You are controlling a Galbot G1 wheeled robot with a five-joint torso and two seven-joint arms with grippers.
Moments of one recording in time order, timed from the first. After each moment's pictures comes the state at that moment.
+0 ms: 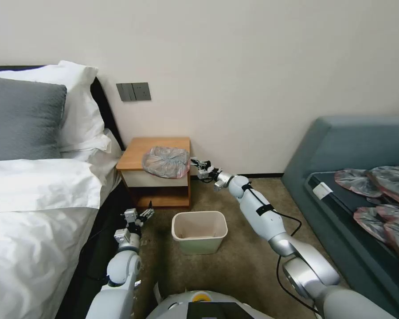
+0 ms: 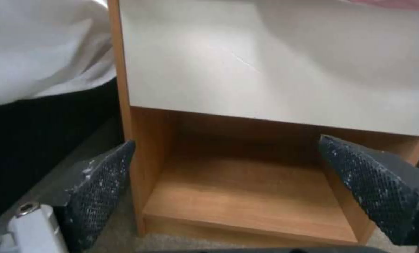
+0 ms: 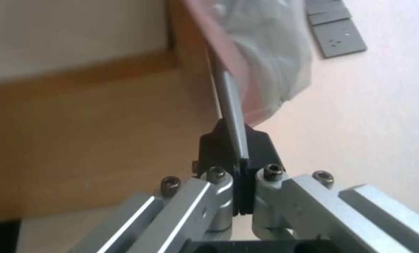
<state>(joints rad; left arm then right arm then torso) 1.45 -1.42 -0.59 -1.90 -0.27 0.05 -0.12 -0.47 1.29 -0.01 1.15 -0.86 0.52 -0.06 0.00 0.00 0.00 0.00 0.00</state>
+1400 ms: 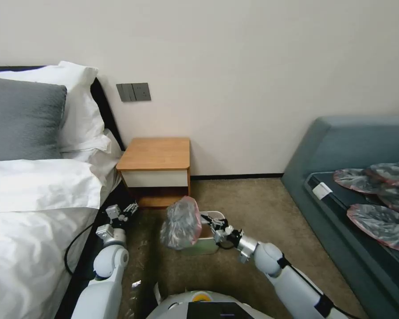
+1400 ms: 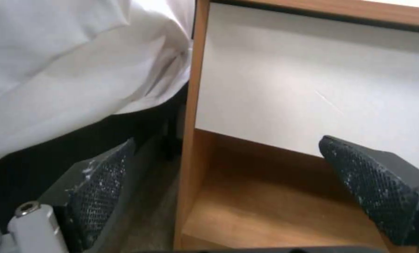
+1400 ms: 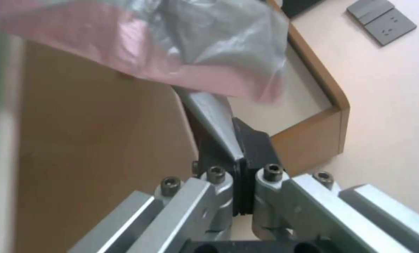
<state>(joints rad) 1.40 -1.37 -0.68 -1.87 -0.41 0.05 -0.16 -1.29 1.03 0.17 1.77 -0.62 0.51 -0.14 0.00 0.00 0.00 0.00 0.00</state>
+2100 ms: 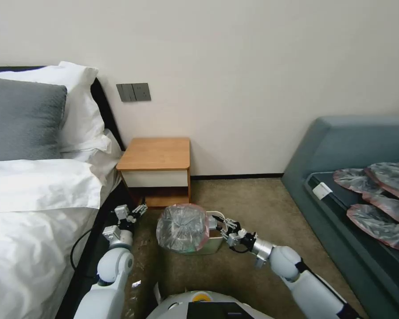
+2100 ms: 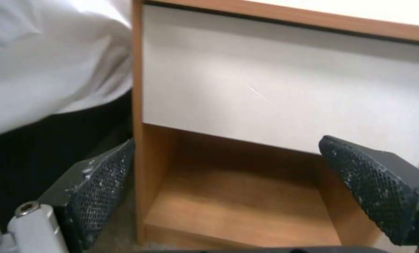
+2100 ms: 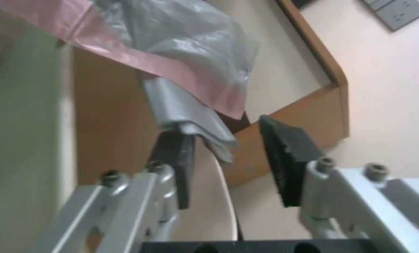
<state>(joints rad) 1.46 -1.35 -0.60 -1.97 -0.40 0.09 -0.16 -1.36 0.95 0.30 1.81 -0.51 0.57 -0.25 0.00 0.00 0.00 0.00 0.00</state>
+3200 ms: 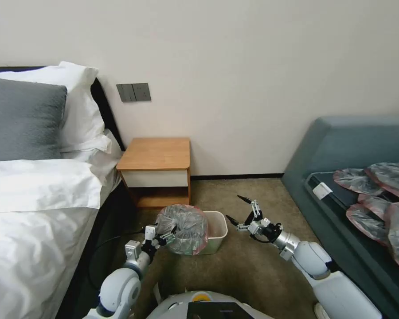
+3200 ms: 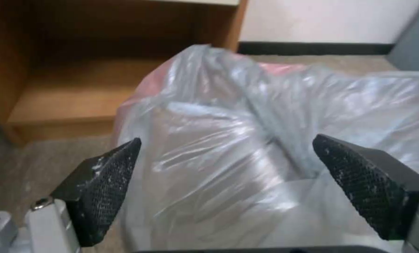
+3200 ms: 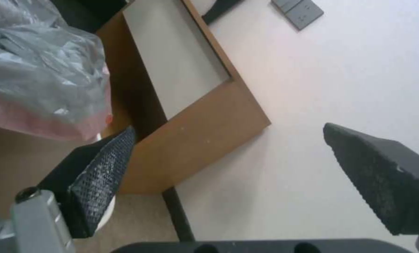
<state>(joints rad) 1.65 -1.24 -0.43 -2.14 -0.42 0.37 -0.05 -1.45 0.94 0.53 1.91 -0.31 0.61 -0.30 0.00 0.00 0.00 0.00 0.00</state>
